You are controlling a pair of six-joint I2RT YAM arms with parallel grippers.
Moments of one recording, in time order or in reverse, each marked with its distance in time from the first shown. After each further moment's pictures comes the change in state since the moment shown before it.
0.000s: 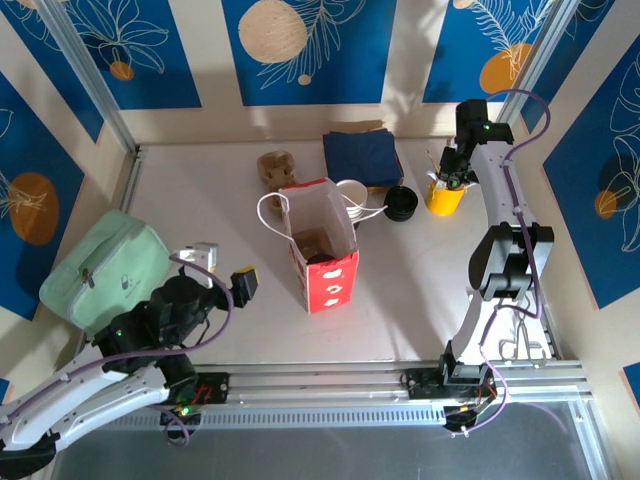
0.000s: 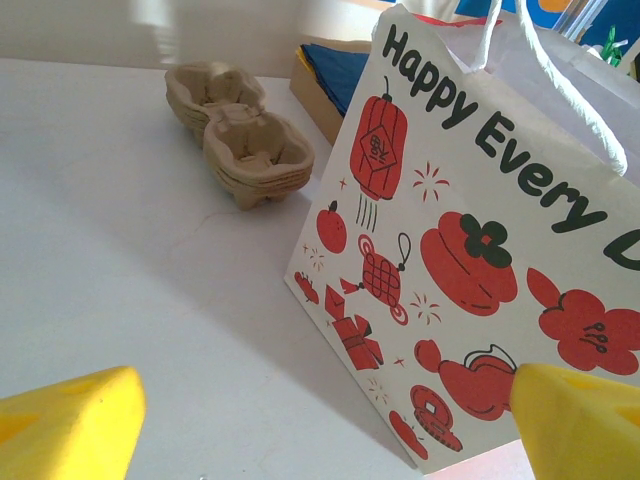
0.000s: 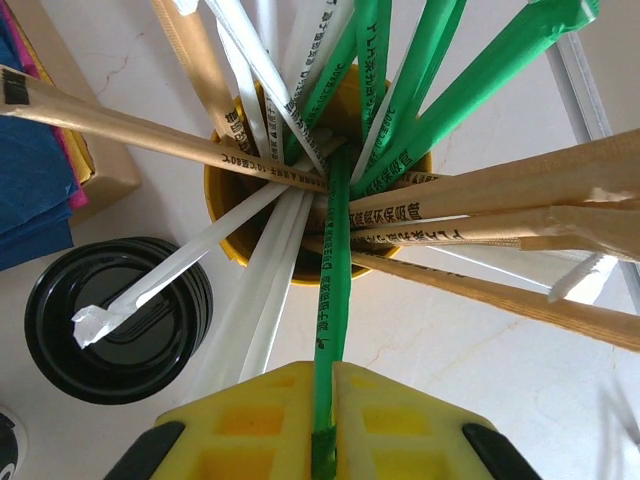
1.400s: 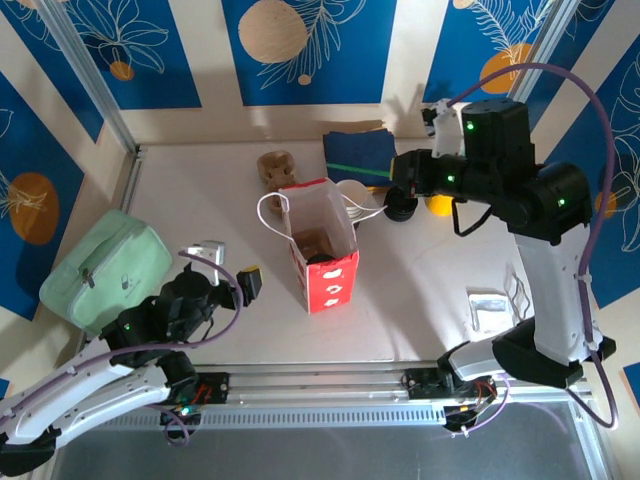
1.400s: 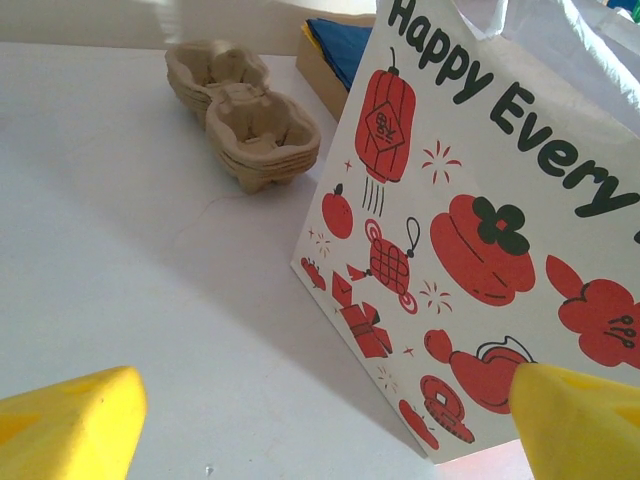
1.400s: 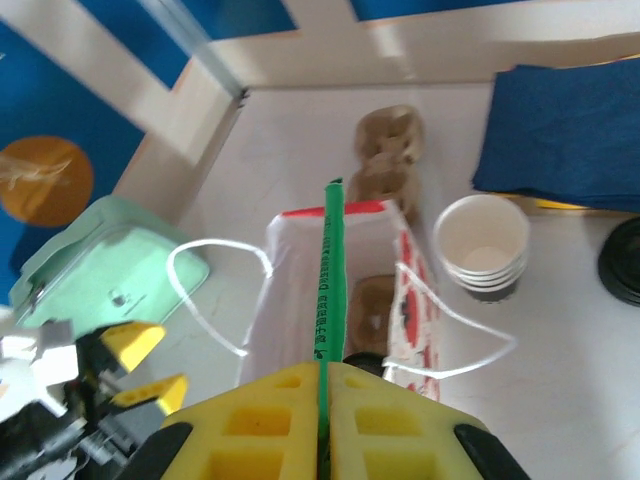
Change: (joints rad) left arm 0.000 0.064 0.016 -0.010 0.000 -0.002; right arm 0.579 -0.478 0.360 -0.275 -0.330 0.126
